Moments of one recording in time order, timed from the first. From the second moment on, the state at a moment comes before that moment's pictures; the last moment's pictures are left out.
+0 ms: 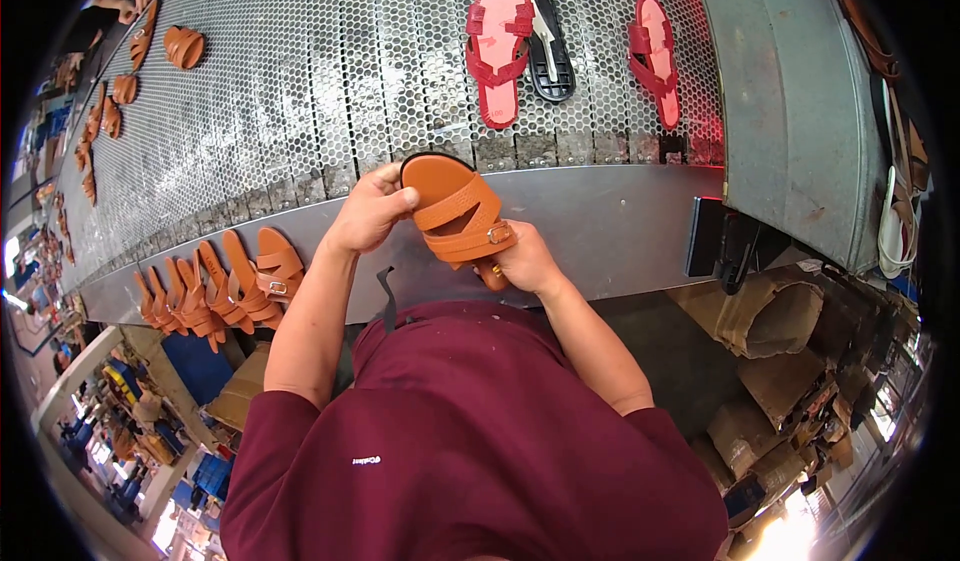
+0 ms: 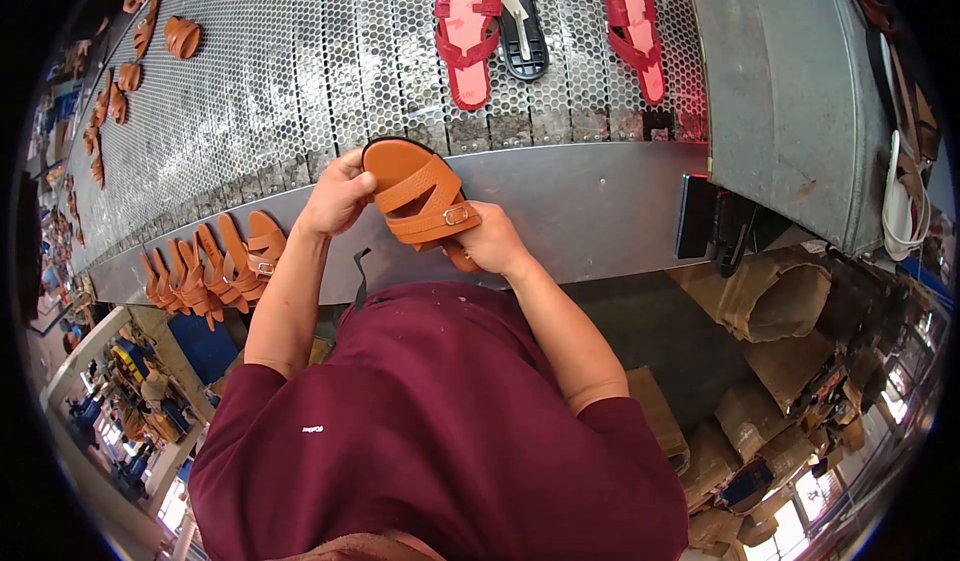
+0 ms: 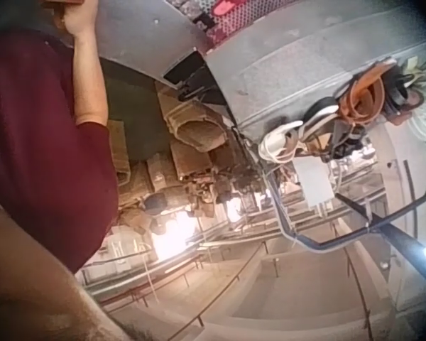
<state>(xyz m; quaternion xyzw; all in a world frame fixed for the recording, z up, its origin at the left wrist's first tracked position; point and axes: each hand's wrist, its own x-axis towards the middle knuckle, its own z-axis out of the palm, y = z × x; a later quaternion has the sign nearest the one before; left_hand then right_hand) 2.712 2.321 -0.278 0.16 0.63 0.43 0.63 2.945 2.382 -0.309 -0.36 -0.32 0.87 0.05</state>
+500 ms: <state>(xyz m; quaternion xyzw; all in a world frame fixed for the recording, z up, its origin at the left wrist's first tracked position) 2.709 2.318 -0.269 0.21 0.68 0.36 0.60 2.960 2.407 -0.306 -0.36 -0.34 0.87 -0.05</state>
